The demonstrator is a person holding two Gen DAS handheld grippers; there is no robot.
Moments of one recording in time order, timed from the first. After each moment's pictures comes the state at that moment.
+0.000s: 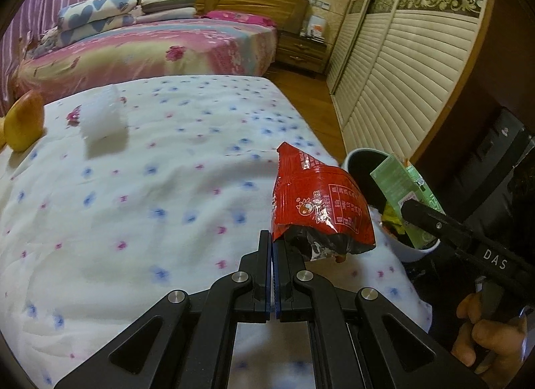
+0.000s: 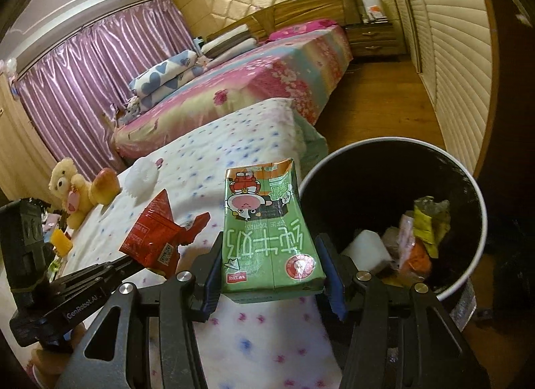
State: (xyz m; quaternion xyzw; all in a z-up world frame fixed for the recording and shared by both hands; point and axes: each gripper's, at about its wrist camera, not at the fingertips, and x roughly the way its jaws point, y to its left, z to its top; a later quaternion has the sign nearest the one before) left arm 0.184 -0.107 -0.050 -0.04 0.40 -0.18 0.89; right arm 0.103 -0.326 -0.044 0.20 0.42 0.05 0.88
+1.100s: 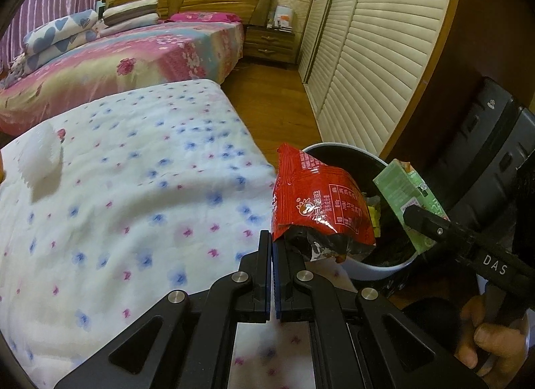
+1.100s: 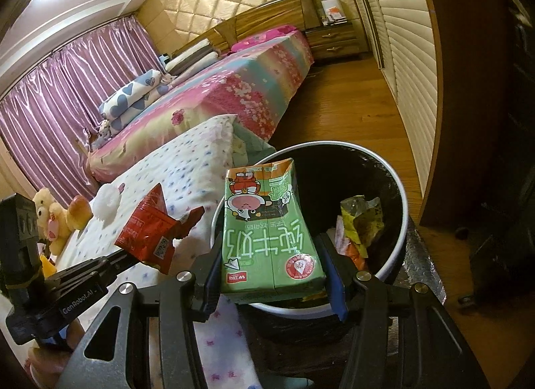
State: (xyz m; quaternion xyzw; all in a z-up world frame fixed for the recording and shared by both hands) left arm 0.215 -0.183 -0.058 0.01 0.41 -0.23 0.89; right arm 0.082 -0.385 -0.049 0.22 0.42 -0.02 0.88
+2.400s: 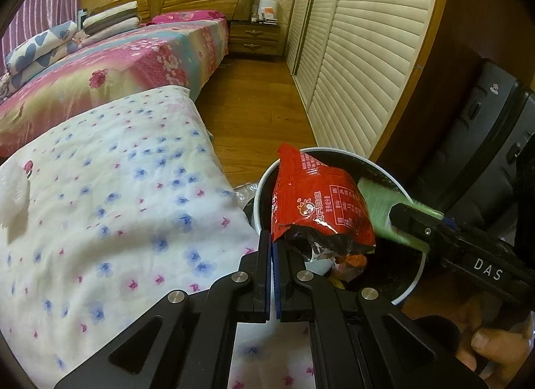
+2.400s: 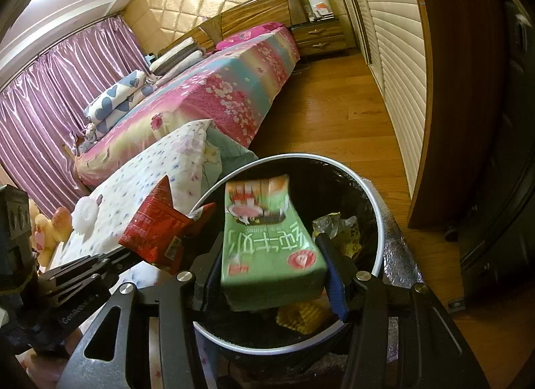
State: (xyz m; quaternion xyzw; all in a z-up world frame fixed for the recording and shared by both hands) left arm 0.241 -0.238 -0.062 0.04 0.41 -0.24 0.88; right arm 0.106 -0.417 -0.061 0.22 0.43 -0.04 0.87
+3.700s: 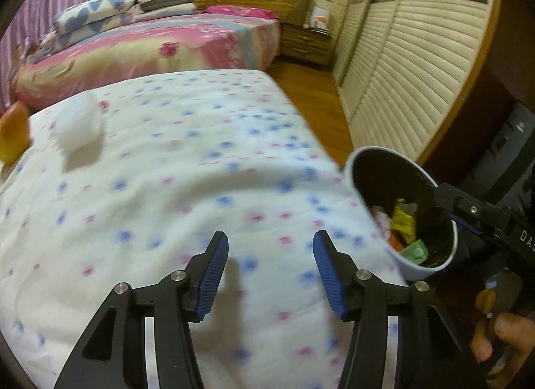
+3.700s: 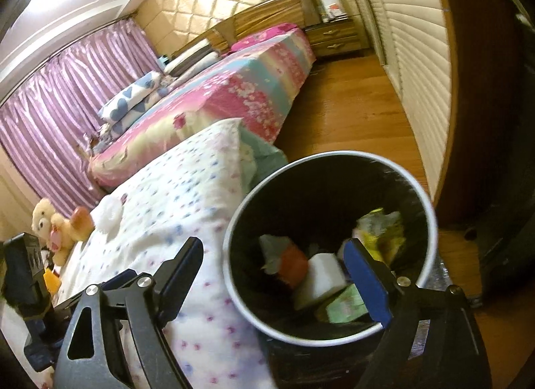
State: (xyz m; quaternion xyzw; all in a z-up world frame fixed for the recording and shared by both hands) left arm 0.212 -0.134 -0.064 -0.02 0.42 -0.16 0.89; right arm 0.112 -0.376 -0.045 0.23 0.42 -0.01 0.88
